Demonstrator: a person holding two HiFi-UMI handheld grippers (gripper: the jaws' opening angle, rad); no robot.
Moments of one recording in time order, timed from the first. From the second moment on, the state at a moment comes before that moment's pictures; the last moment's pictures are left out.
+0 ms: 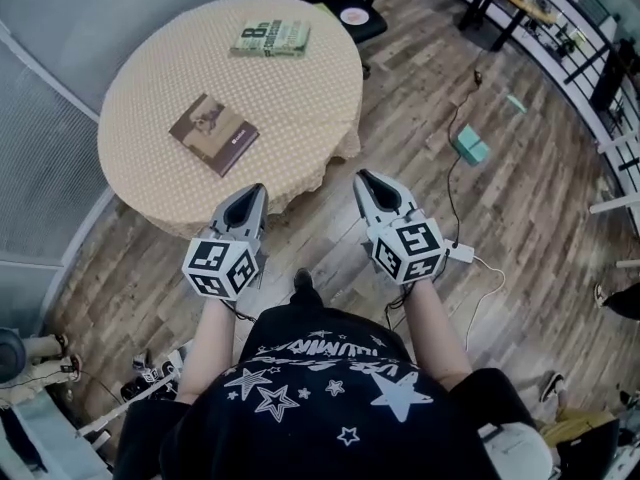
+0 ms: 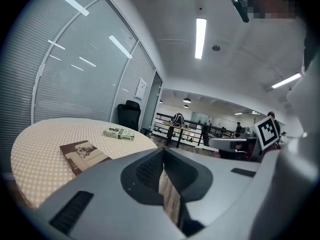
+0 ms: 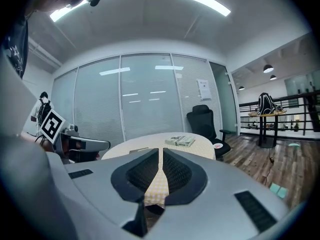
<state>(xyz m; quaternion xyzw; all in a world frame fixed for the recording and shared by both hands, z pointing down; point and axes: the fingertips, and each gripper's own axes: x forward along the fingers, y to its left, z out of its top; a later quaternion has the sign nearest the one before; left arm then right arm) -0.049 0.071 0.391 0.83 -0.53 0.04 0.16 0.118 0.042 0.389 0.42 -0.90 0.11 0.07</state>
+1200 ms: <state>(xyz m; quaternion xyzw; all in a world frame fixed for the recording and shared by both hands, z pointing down) -0.001 -0.088 0.410 0.77 -0.61 0.06 0.18 0.172 -0.158 0.406 0.34 -0.93 0.14 0.07</state>
